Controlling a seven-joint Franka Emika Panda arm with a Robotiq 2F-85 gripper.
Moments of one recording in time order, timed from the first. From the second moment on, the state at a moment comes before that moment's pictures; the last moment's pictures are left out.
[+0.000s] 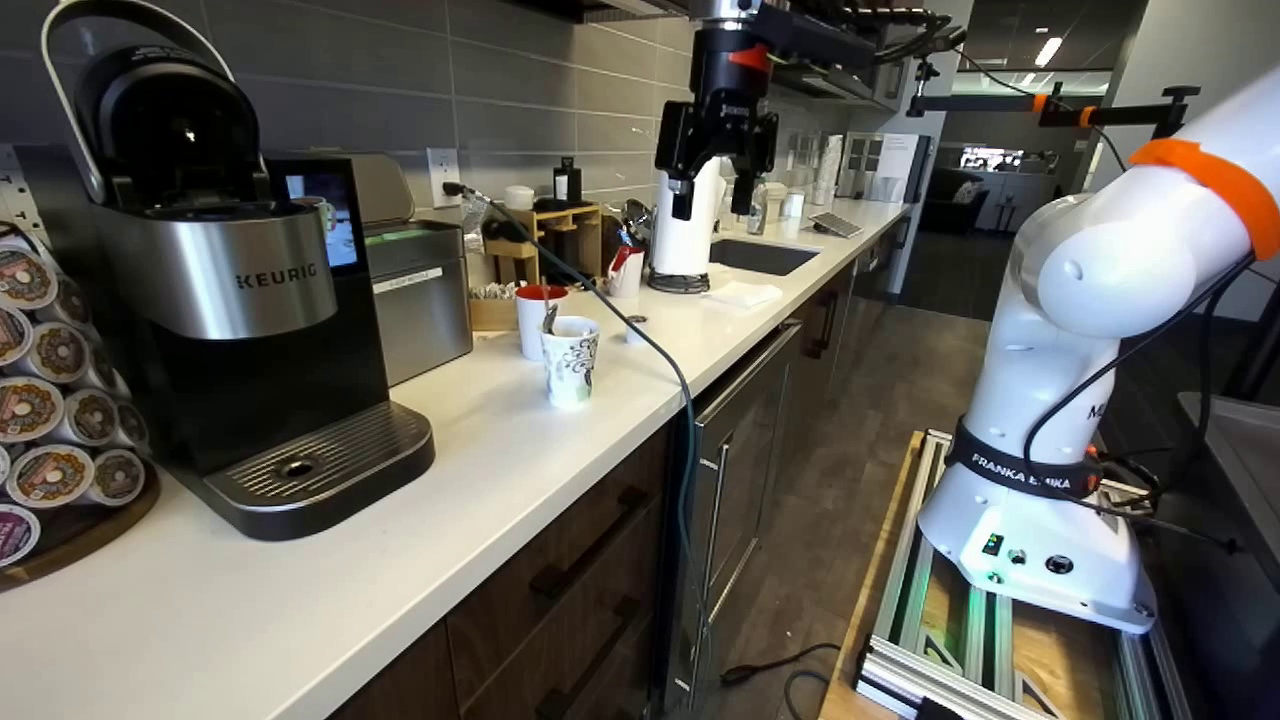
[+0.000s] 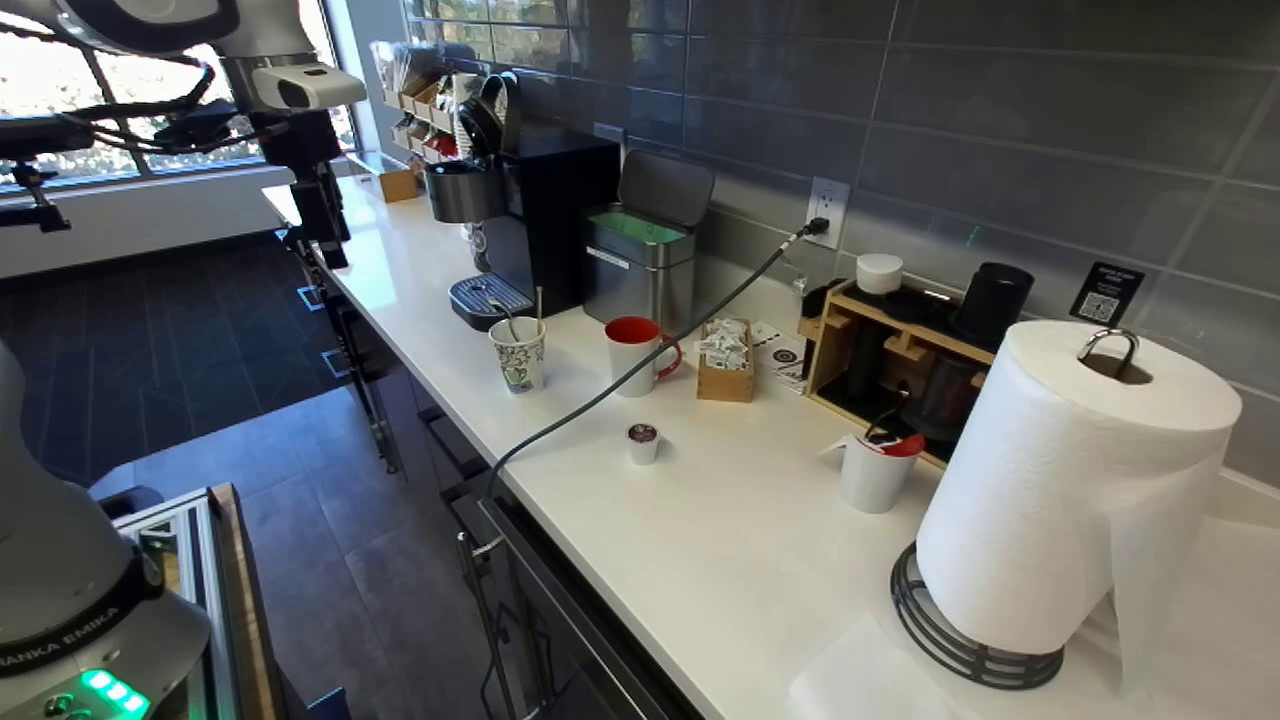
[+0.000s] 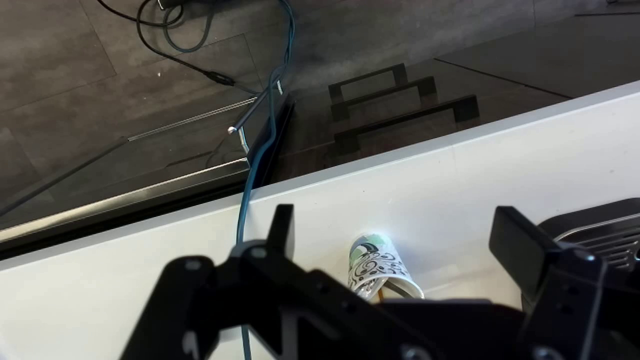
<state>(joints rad) 0.06 -0.73 0.28 -2.51 0.15 1.86 0.48</state>
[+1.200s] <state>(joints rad) -0.02 -0.74 0.26 -2.38 0.14 1.84 0.58</state>
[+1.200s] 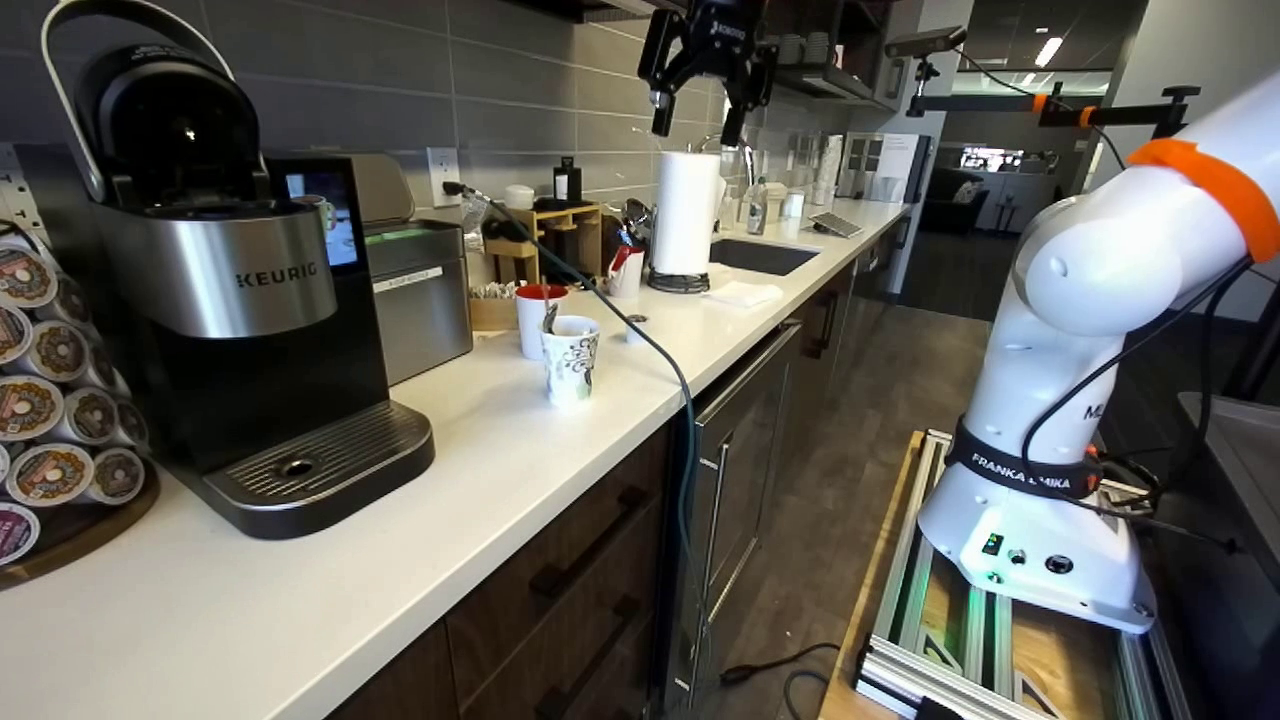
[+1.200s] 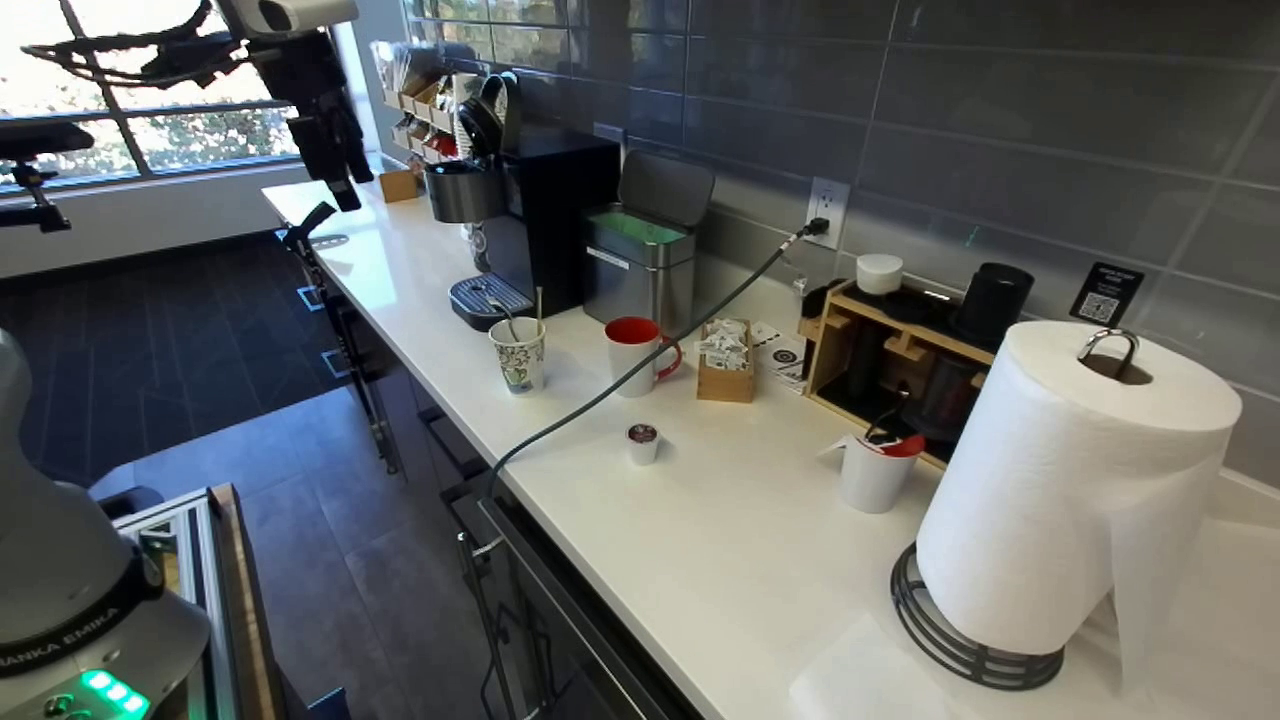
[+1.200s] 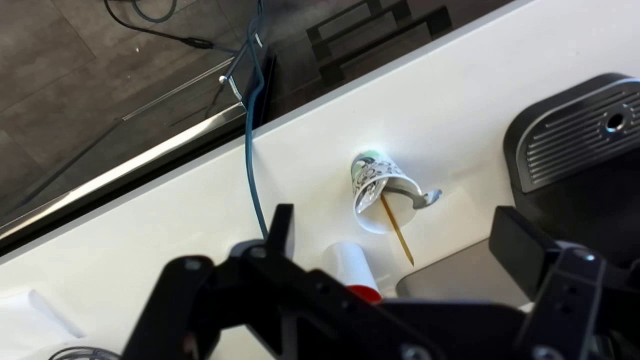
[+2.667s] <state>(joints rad) -0.03 -0.93 0.29 -2.13 0.21 1.83 0.74</state>
